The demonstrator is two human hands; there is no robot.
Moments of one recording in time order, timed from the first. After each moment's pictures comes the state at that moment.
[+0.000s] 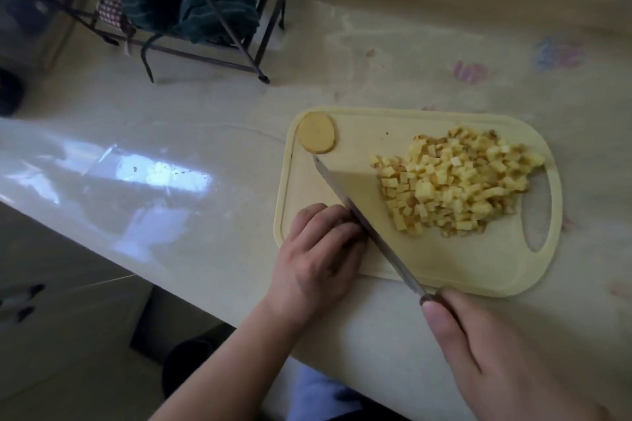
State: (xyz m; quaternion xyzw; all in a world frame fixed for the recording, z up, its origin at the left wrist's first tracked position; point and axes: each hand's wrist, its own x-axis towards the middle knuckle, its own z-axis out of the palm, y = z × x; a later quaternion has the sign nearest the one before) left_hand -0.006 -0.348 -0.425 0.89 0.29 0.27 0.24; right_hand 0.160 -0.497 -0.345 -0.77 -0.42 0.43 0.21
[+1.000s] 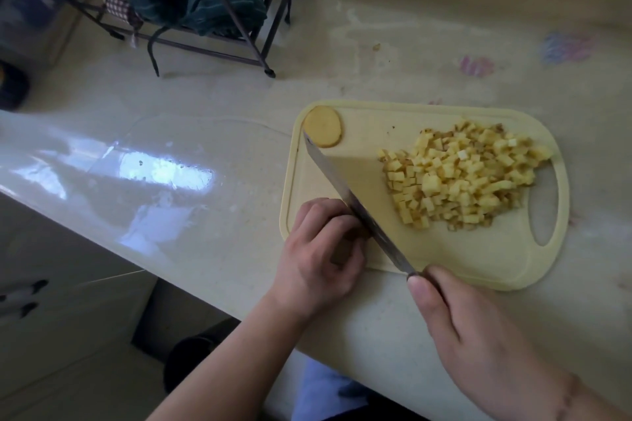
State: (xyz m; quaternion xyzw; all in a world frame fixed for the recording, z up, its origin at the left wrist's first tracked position) left_hand -0.005 -0.349 -0.418 0.87 0.31 0.28 0.28; right_hand 0.149 -0.480 -0.344 -0.75 -0.45 0.42 0.23
